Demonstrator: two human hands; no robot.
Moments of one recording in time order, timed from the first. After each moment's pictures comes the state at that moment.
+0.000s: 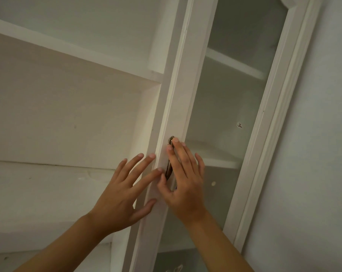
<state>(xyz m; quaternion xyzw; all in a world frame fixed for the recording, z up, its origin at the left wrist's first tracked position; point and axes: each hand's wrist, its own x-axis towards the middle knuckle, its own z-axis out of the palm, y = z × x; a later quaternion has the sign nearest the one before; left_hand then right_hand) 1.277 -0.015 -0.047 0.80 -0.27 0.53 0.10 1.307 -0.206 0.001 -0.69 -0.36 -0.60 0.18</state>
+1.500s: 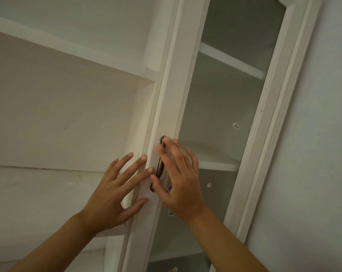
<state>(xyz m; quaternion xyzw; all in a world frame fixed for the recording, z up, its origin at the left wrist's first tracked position) 1.310 0.002 -0.048 0.79 -0.29 0.53 0.13 1.330 -0.210 0.014 -0.71 -0.41 -0.55 0.15</state>
